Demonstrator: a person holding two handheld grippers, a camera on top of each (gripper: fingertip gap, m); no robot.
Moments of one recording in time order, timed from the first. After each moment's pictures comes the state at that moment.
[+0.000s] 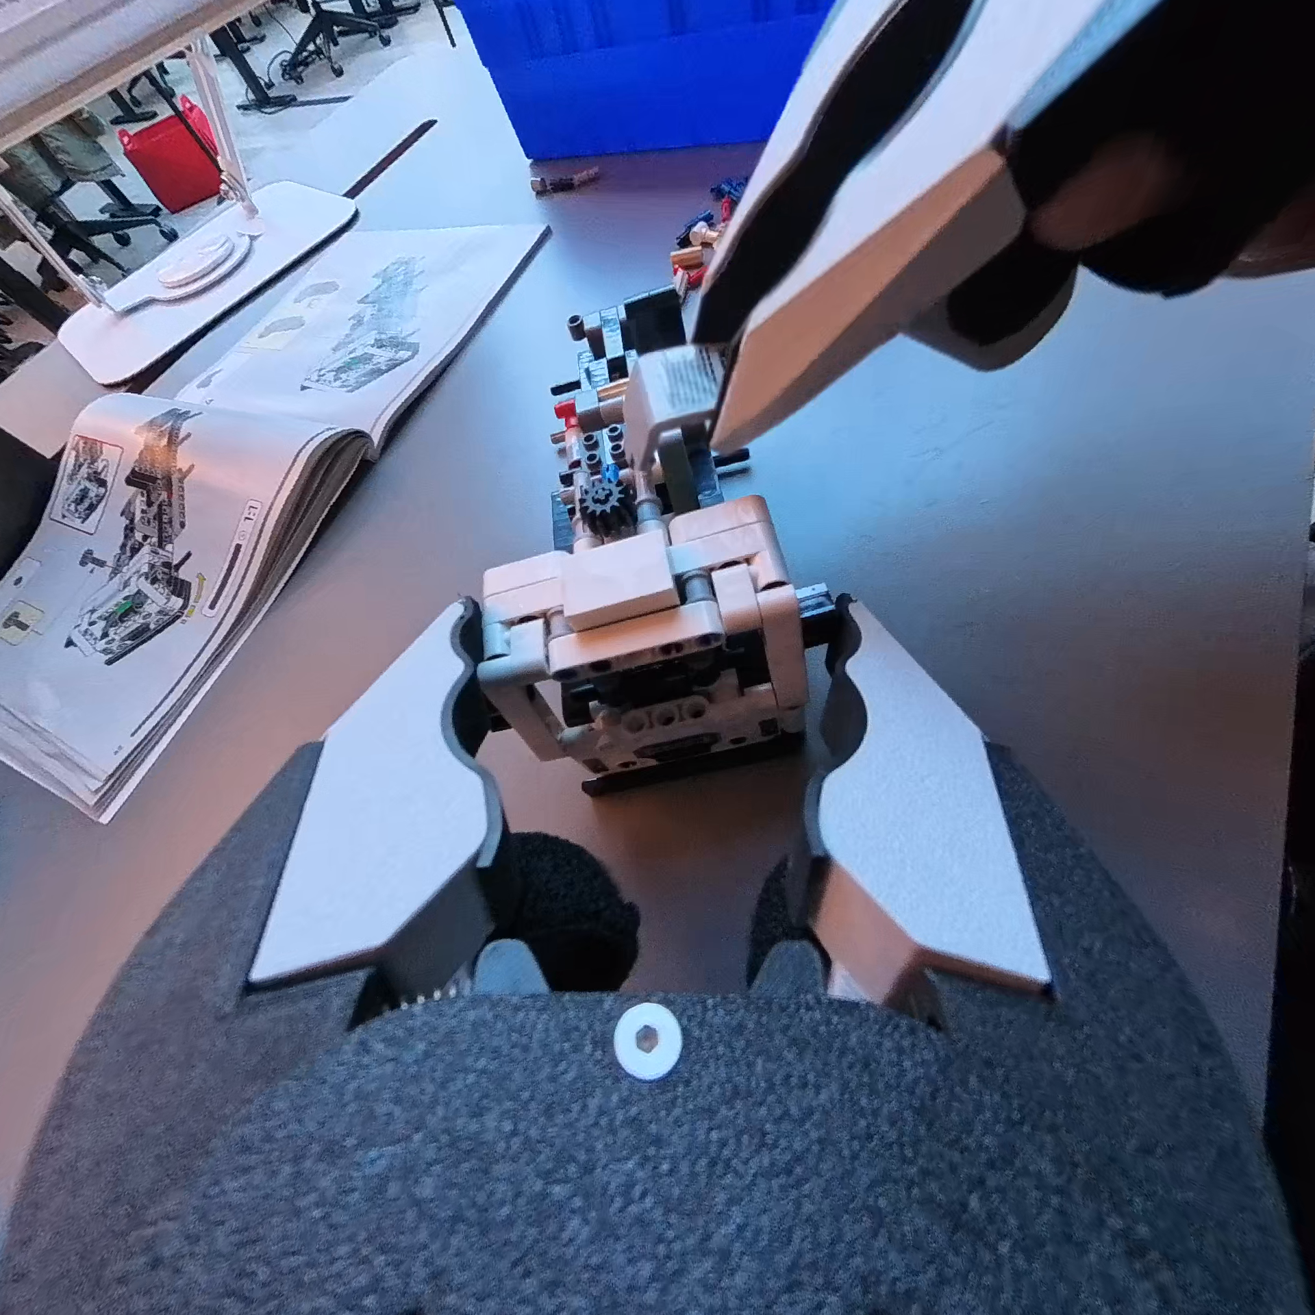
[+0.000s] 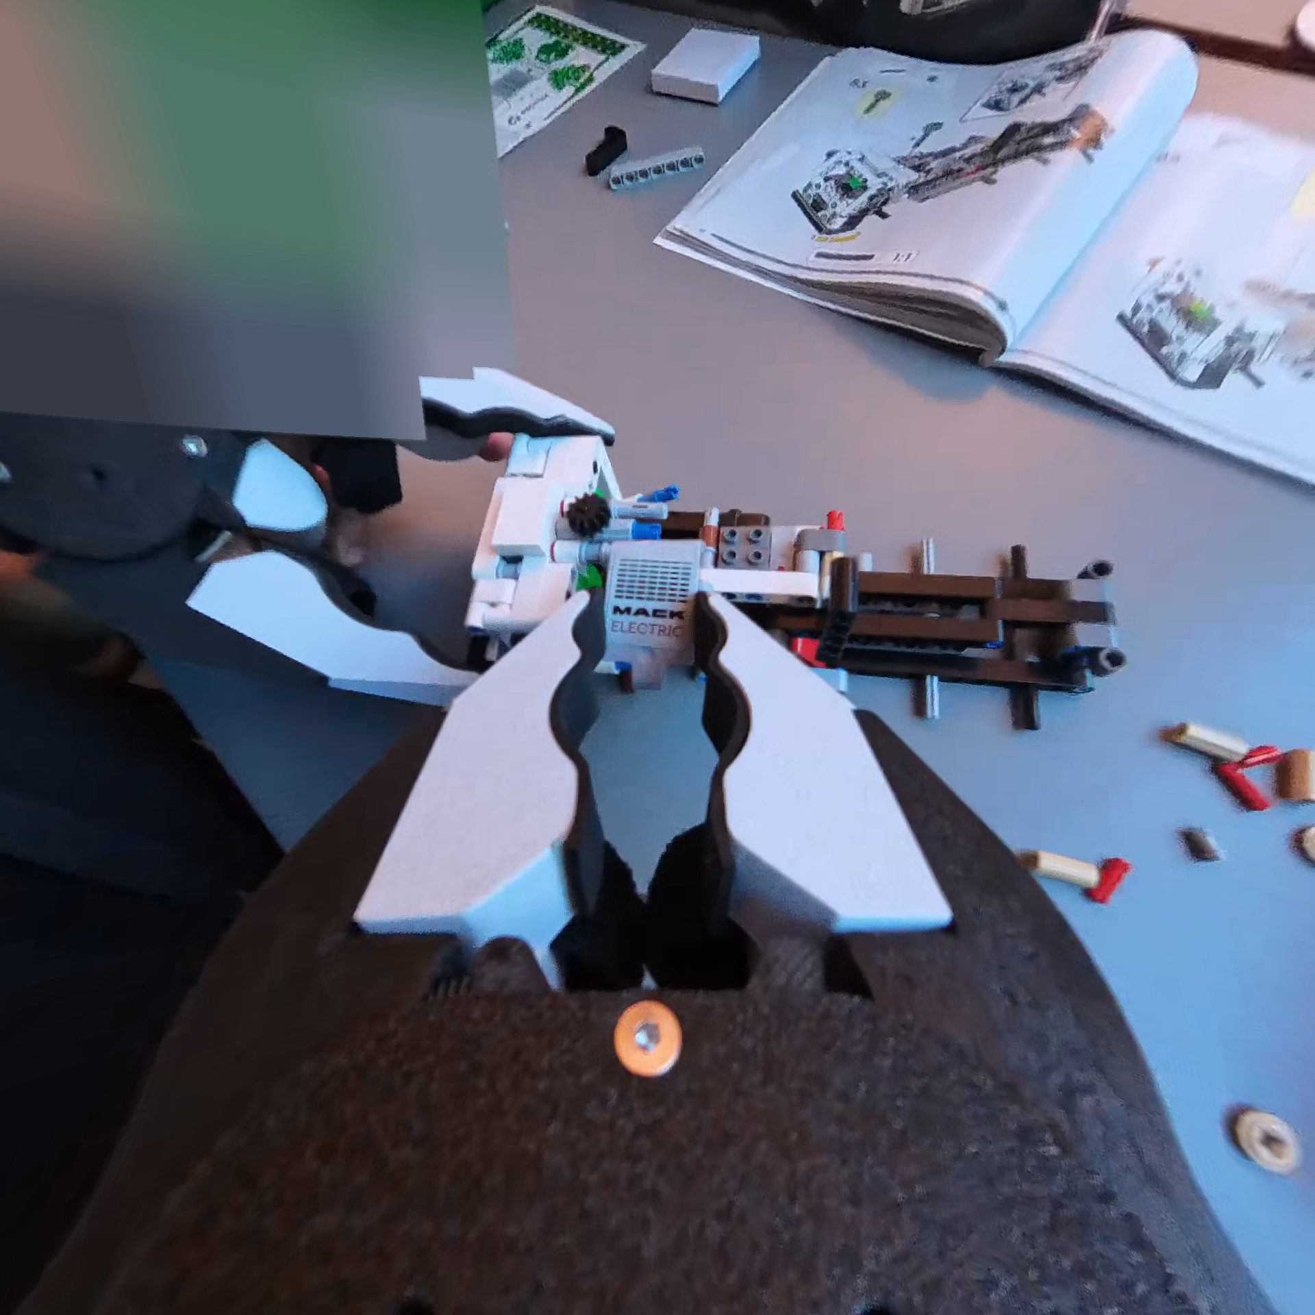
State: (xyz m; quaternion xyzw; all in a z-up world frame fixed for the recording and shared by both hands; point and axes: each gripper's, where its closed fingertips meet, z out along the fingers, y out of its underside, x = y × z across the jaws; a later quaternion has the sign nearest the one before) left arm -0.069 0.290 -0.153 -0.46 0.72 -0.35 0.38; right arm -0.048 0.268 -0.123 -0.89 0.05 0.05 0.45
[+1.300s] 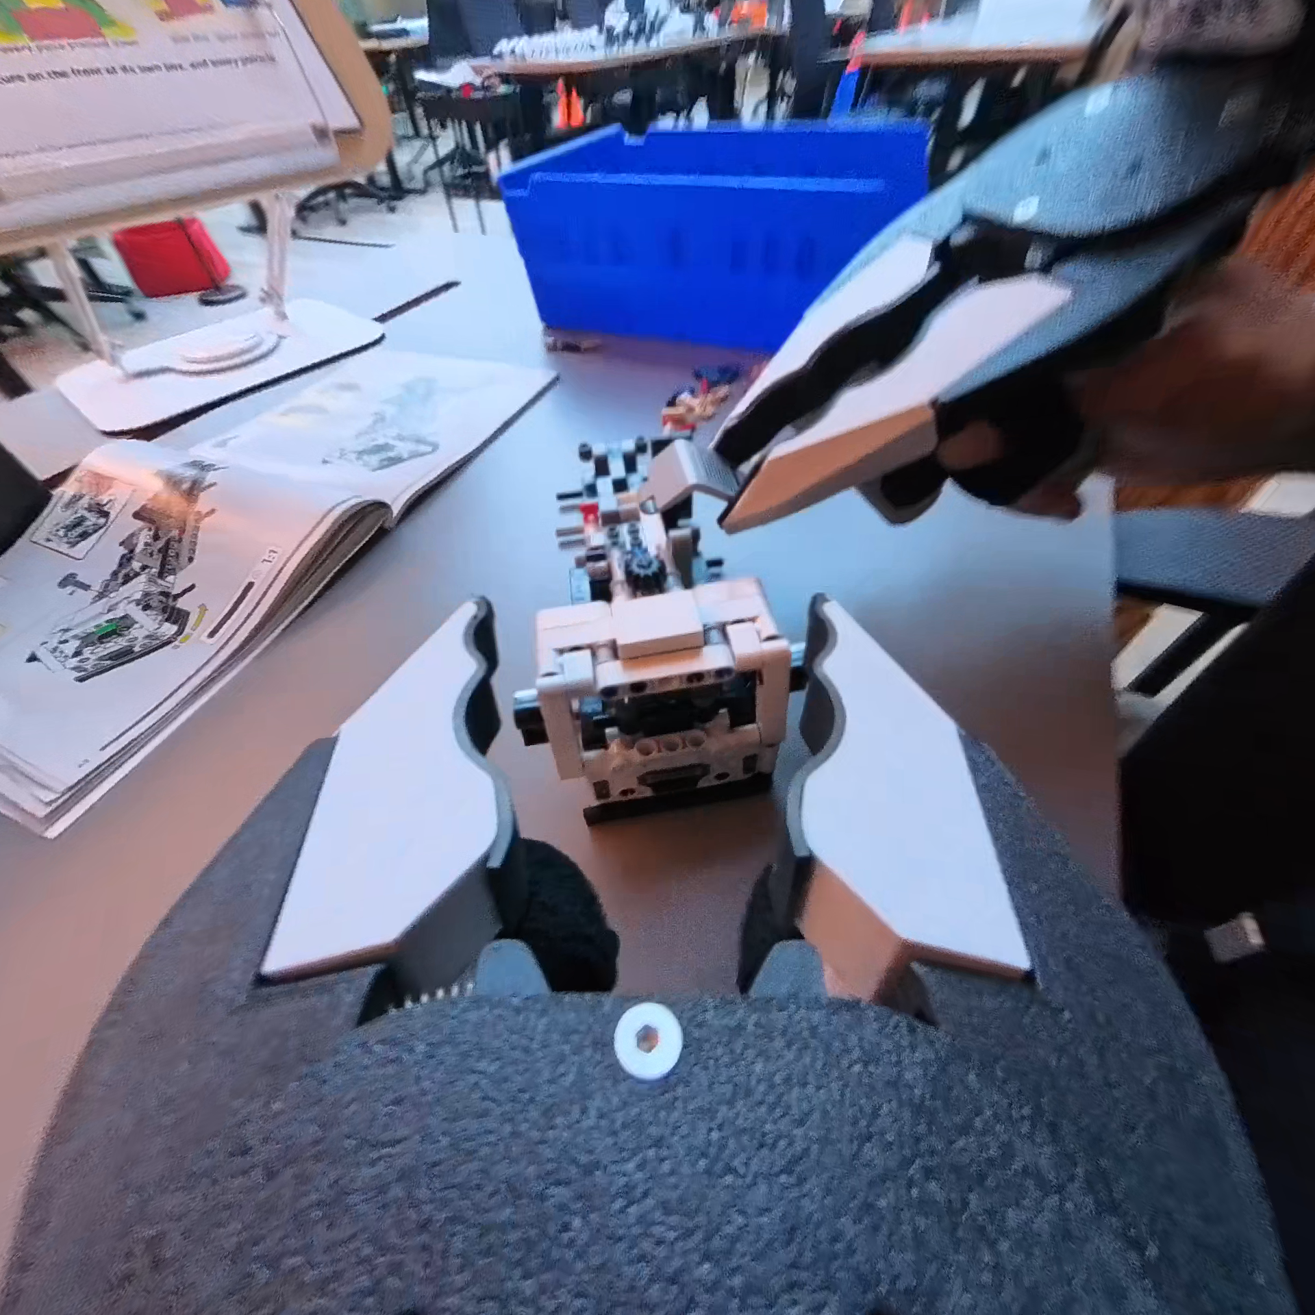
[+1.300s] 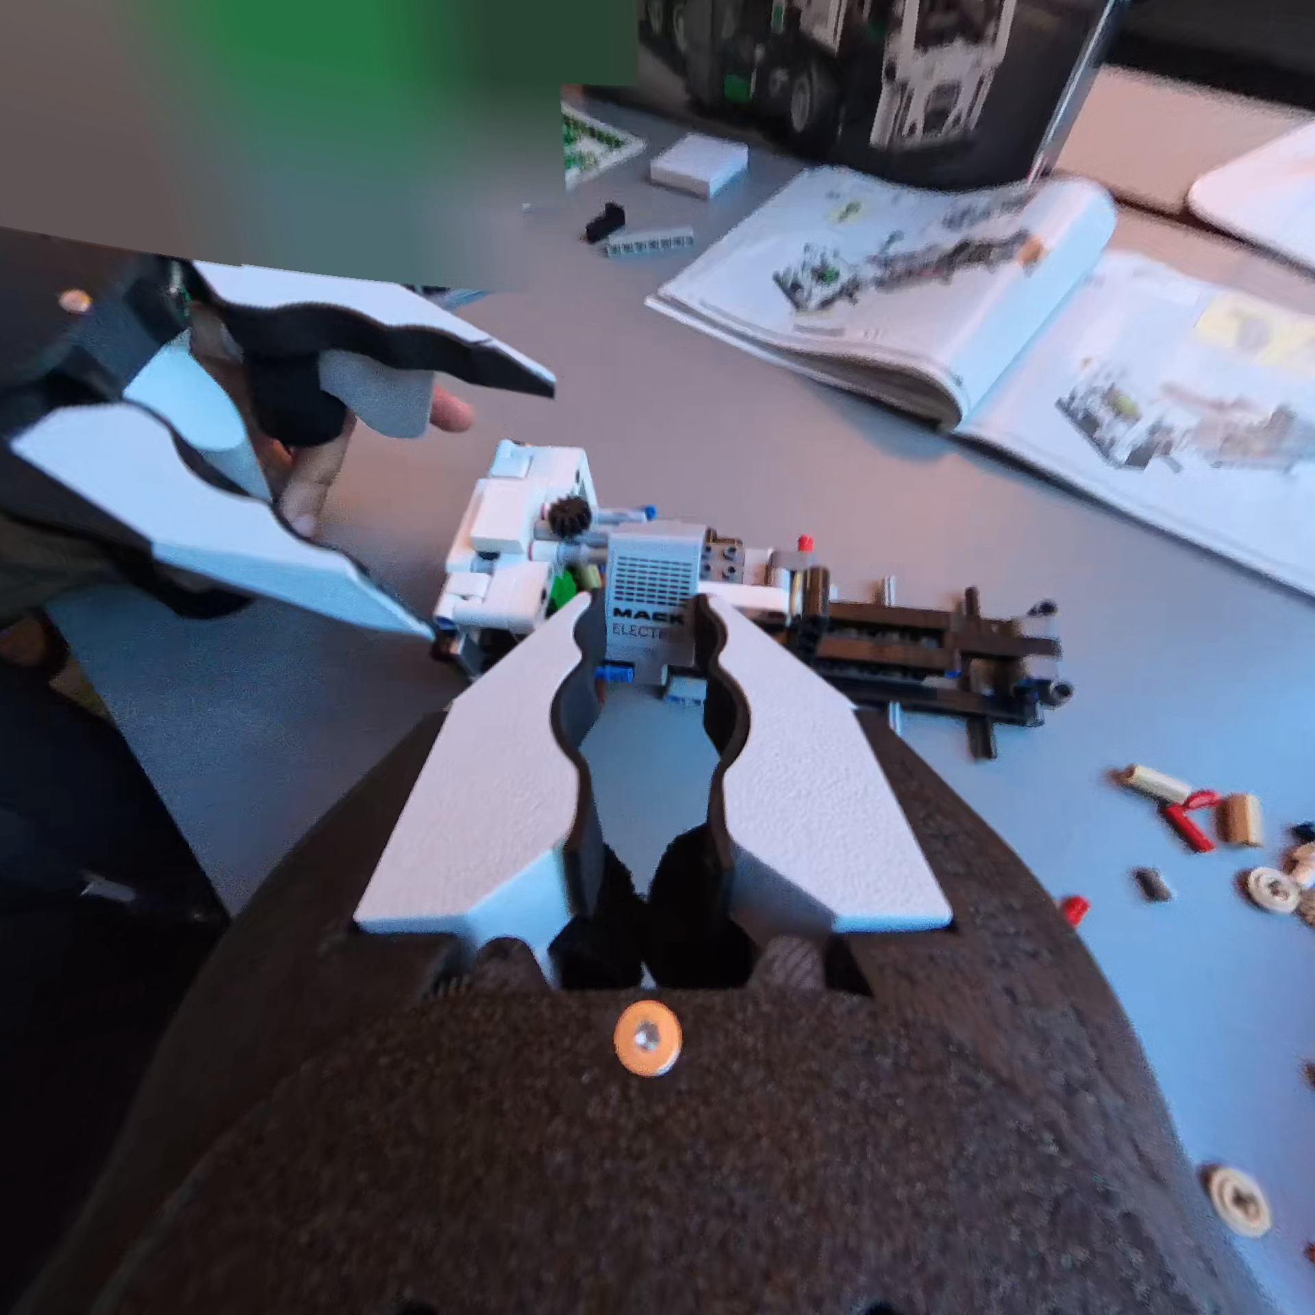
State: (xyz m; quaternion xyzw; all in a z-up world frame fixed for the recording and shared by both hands) left arm -0.080 0.294 -0.117 -0.45 0.66 -0.47 0.37; right arm -0.042 0.268 -0.121 -0.86 0.02 0.02 0.50
